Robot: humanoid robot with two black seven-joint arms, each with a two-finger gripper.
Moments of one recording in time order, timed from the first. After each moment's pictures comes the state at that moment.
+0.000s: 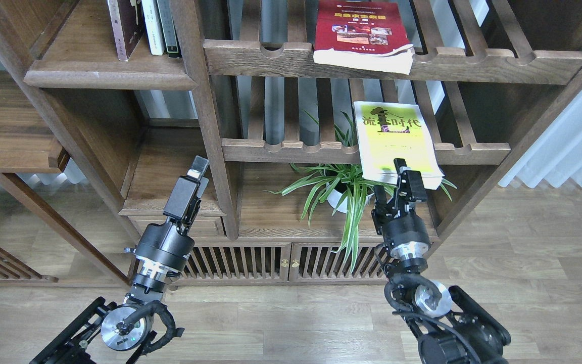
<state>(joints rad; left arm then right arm) -0.08 0.00 -1.02 -1.27 0.07 -0.49 -0.21 0.22 0.01 1.09 0.94 0.54 0.44 0.20</state>
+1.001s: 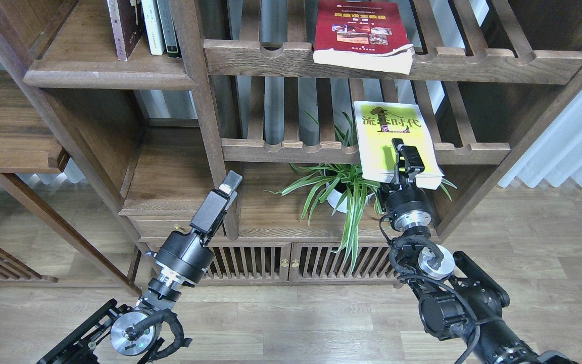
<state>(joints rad) -0.10 0.02 -0.93 -1.27 0.07 -0.49 -0.13 0.34 0.02 1.14 0.83 0.55 0.39 0.15</state>
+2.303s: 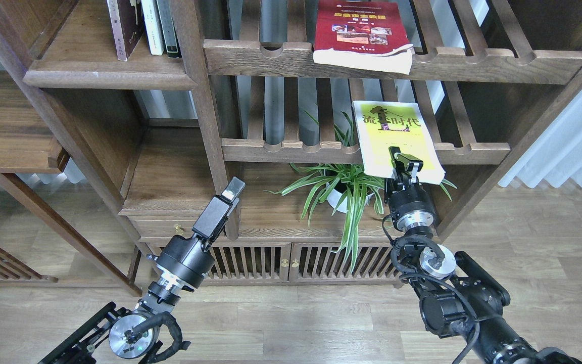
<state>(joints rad) -0.09 0.02 -0.93 -1.23 0.07 -0.49 -0.13 0.35 0.01 1.14 0.79 0.55 0.46 0.16</state>
